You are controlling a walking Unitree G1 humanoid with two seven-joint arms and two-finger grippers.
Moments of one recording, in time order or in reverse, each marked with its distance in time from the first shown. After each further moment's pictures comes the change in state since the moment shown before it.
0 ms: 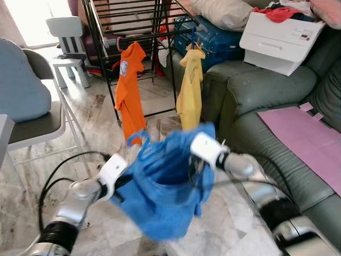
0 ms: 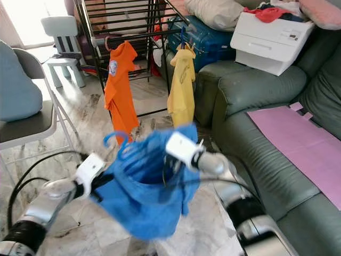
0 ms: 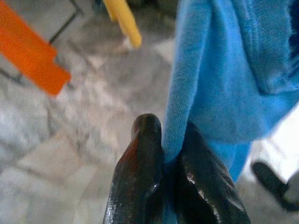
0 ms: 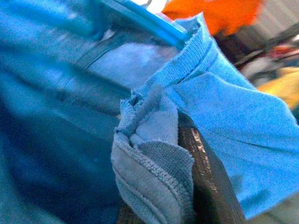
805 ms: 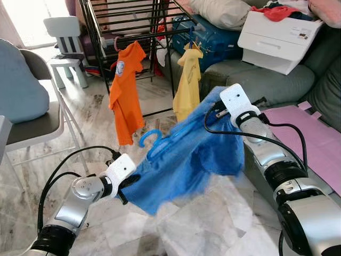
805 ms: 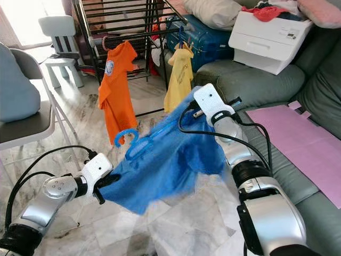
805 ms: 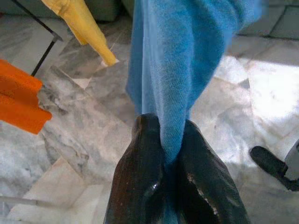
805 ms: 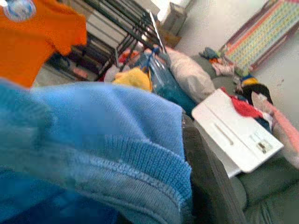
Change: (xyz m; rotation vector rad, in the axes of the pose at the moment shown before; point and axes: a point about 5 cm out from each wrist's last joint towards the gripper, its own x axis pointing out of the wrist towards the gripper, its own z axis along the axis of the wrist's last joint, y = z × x) left arm -0.011 -0.010 0.011 0.165 0.008 -0.104; right arm -0.011 -0.097 0.020 0.007 -0.074 -0.647
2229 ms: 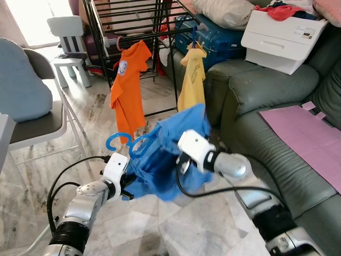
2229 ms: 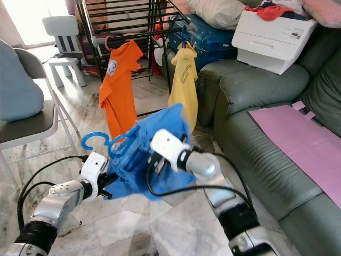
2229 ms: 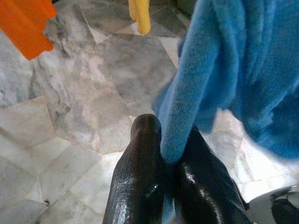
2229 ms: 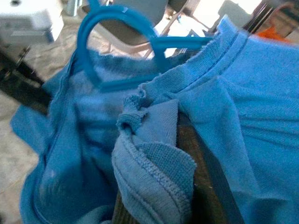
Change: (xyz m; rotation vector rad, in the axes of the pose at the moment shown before) left arm 0.022 -0.003 -0.016 -0.451 0.038 0.163; right arm -0.074 0.110 0.016 0.144 -0.082 0.834
